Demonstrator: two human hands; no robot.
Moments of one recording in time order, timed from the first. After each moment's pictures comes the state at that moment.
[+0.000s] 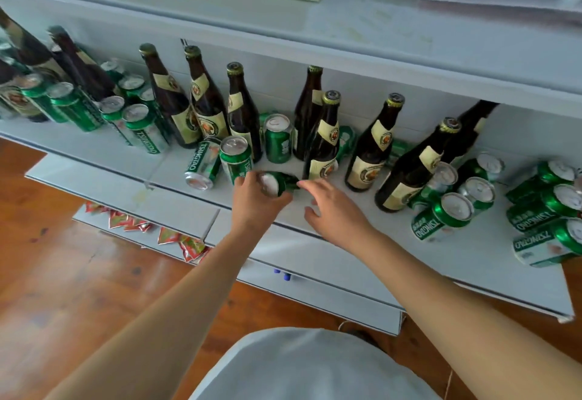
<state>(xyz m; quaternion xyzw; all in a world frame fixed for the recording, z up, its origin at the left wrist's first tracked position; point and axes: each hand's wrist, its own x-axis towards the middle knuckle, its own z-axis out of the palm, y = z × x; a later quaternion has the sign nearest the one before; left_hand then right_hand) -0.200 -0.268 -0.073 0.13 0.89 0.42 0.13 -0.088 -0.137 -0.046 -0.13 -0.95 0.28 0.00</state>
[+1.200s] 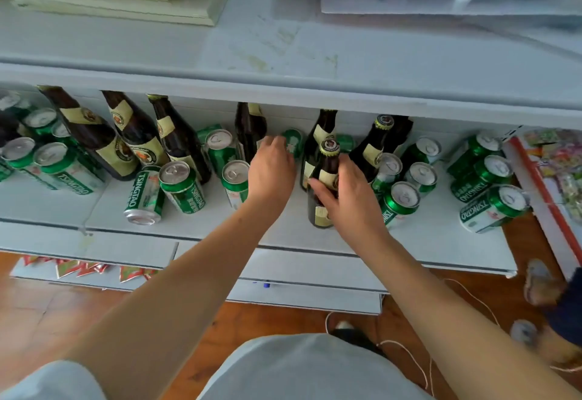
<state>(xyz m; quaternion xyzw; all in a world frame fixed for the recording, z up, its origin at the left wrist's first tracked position) -0.195 -0.139 -0.027 0.36 0.87 0.33 0.01 -0.046 -0.085 -0.019 -0.30 -0.89 0.23 0.25</state>
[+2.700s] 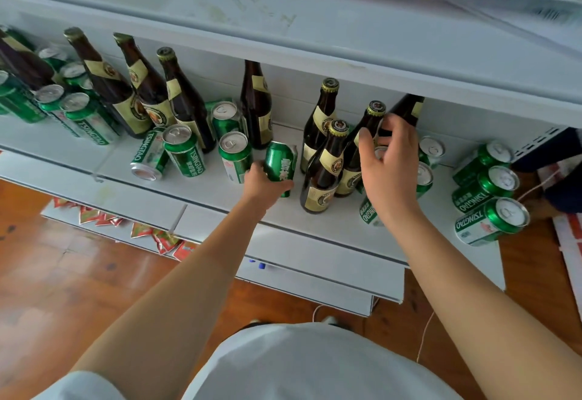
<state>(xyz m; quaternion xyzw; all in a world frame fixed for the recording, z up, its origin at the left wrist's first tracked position) -0.157 -0.162 -0.091 0.06 0.83 0.48 0.27 -0.009 -0.029 0.013 -0.34 -0.81 0.30 0.36</state>
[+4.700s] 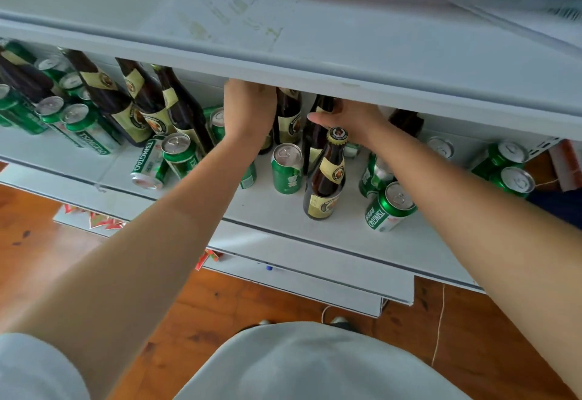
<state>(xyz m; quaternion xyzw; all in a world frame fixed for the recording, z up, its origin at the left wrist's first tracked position) -0.199 -0.128 0.055 0.18 0.84 0.50 0.04 -0.106 0.029 0.030 -0.26 -0.89 0.38 0.04</state>
